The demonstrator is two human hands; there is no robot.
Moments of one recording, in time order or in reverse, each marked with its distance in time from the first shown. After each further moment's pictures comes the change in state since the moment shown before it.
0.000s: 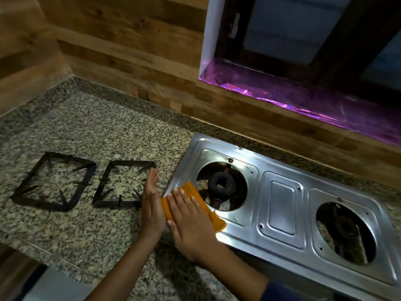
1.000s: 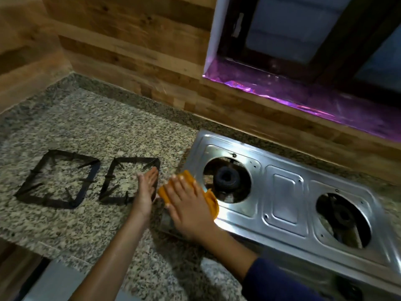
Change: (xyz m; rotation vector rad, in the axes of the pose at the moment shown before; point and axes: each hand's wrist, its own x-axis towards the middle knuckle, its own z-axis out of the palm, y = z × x) left_hand 0.032 -0.002 -0.044 -0.181 -0.101 -0.387; right_hand 0.032 -0.021 -0.002 -0.075 -0.054 0.011
